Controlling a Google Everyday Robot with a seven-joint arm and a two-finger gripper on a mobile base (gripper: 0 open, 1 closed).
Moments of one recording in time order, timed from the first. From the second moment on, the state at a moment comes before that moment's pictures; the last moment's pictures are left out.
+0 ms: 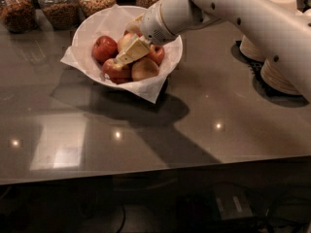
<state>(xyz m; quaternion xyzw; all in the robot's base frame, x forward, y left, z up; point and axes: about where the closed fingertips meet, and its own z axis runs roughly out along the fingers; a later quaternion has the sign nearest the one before) 0.658 0.057 0.939 -0.60 0.65 0.18 0.43</state>
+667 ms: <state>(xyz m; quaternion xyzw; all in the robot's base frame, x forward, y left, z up) 0.662 0.062 0.923 -0.60 0.65 0.18 0.42</state>
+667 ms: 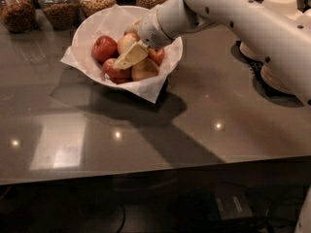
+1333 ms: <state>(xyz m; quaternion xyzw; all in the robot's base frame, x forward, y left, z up) 0.665 0.062 0.911 -0.60 0.66 0.19 0.41</state>
